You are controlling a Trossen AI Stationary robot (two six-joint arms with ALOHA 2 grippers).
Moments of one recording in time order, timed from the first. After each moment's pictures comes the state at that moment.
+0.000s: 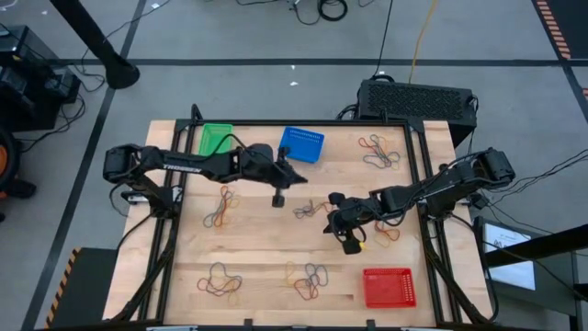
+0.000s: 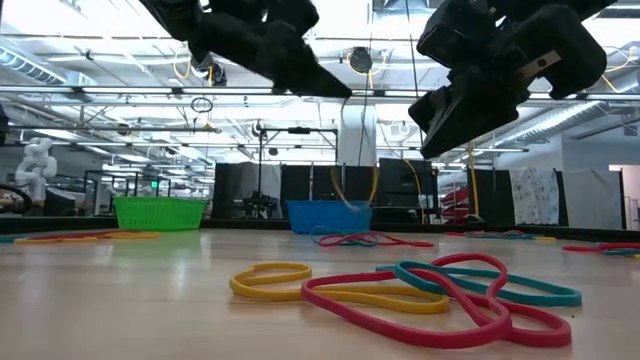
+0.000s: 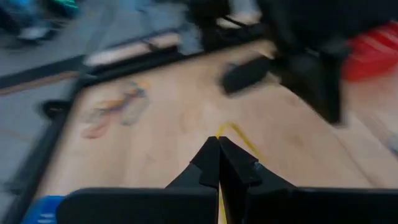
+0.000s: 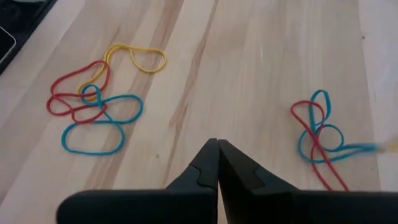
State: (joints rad) left arm 0.16 1.56 0.98 0.18 0.15 0.33; right arm 0.20 1.45 0.74 -0.04 -0.05 0.04
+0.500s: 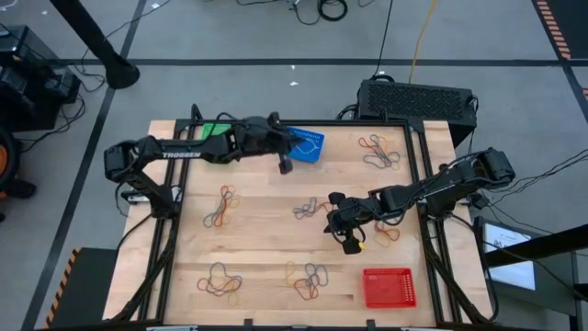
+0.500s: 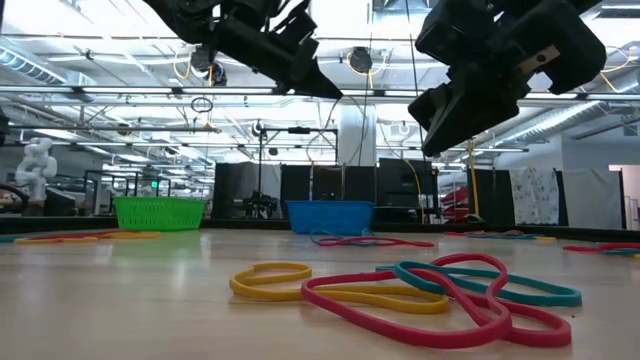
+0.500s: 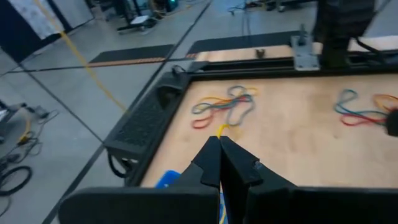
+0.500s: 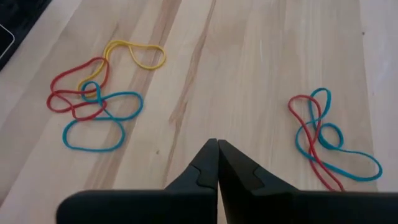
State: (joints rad) left arm 0.33 1.56 1.07 0.18 0.00 0.24; right arm 0.20 1.45 0.76 -0.09 -0.05 0.04
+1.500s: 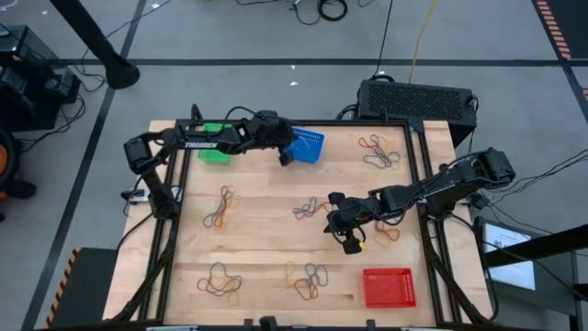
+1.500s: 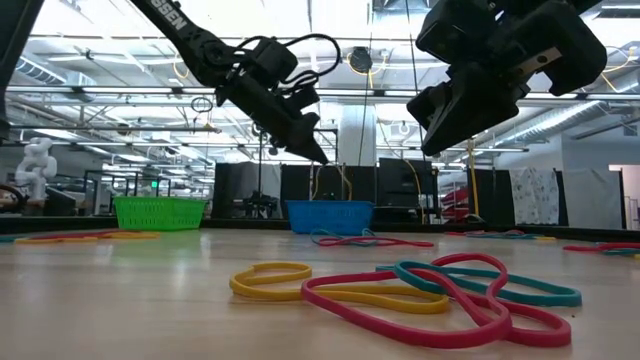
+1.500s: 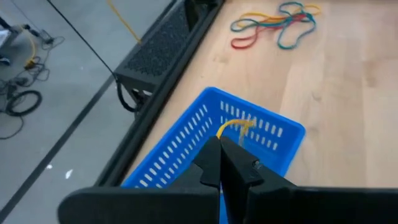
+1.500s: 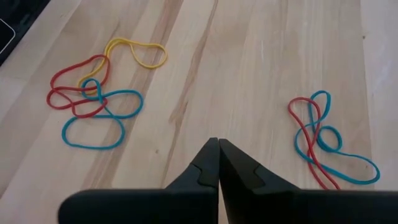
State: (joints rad) left arm 0.48 1.75 1.08 0.12 0.03 0.21; right arm 0.20 1.45 0.76 -0.09 -0.05 0.01
